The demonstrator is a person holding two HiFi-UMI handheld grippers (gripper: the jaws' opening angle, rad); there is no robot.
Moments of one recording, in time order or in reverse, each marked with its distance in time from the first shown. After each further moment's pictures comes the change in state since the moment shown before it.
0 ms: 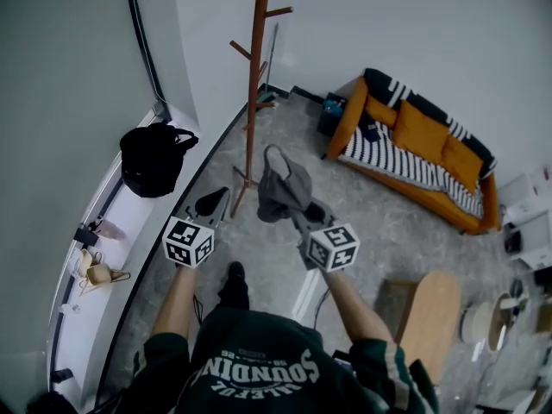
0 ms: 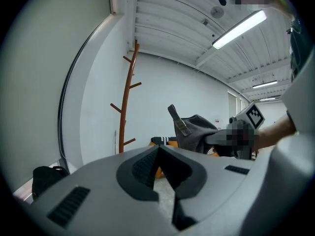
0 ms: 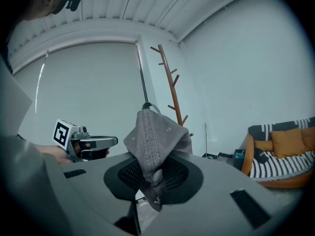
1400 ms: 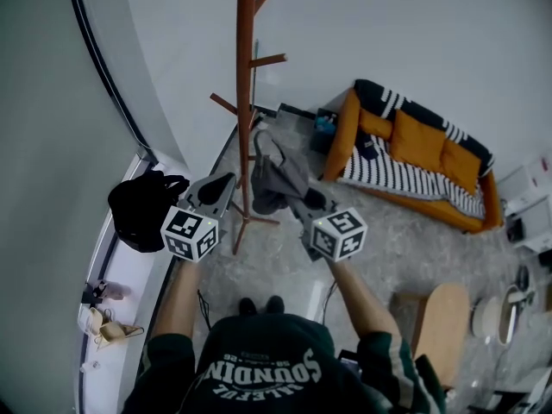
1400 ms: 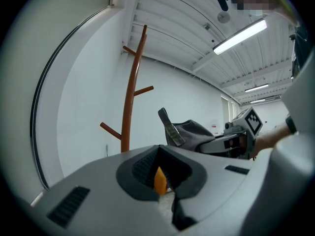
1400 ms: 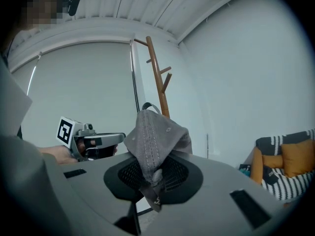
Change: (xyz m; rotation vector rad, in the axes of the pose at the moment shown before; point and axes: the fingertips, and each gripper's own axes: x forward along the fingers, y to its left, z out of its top) left arm 0.159 0.117 0.128 0.057 -0.079 -0.113; right arm 0.153 -0.082 0.136 -0.047 -0.049 -0.002
